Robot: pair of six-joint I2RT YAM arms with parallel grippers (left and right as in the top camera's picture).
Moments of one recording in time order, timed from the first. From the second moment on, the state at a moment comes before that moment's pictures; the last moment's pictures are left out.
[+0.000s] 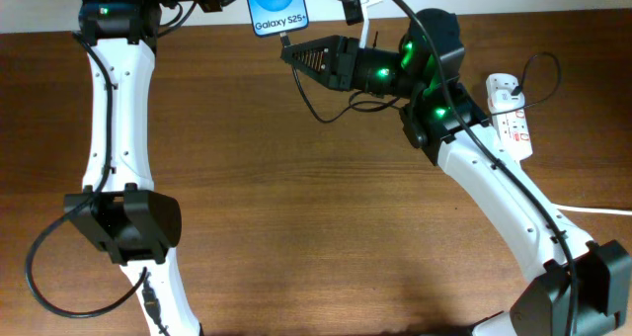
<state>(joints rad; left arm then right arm) -0.01 2.19 2.41 -0.35 1.51 -0.99 0.37 1.65 1.43 0.25 -0.92 0.98</state>
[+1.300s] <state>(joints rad) 0.01 2.19 2.41 -0.38 1.47 -1.02 0.40 1.67 1.41 0.37 -0.83 1.07</state>
